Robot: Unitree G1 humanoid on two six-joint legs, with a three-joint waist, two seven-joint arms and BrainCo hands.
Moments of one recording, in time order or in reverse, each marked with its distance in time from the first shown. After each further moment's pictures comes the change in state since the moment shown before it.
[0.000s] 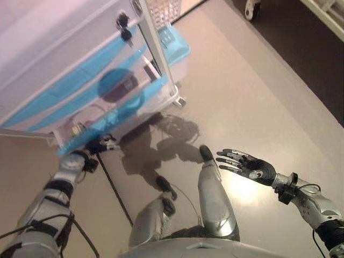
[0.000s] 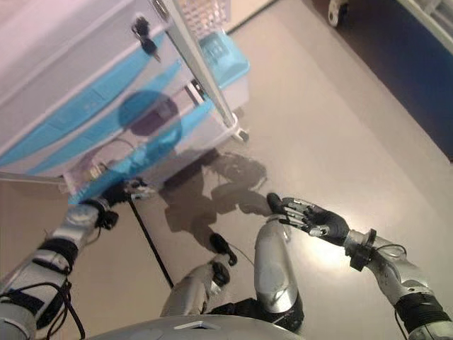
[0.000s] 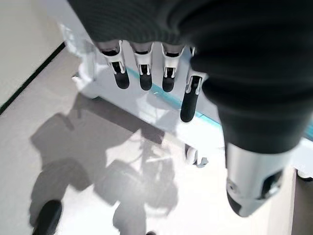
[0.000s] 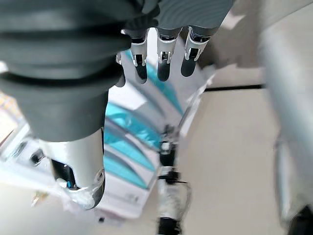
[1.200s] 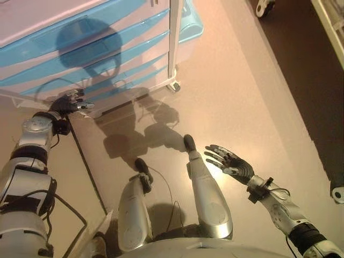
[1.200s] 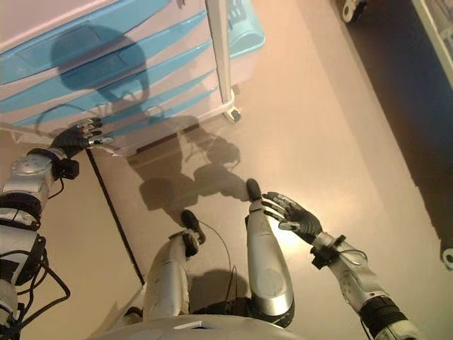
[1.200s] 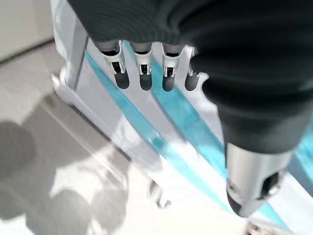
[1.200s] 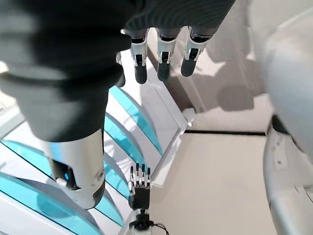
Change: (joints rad) left arm -0.208 0.143 0.069 0.022 -0.129 0.057 -0.127; right arm -0.045 0.172 0.142 0.022 -0.041 -0.194 -0.343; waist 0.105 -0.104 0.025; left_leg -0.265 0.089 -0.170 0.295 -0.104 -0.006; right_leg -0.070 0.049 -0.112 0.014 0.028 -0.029
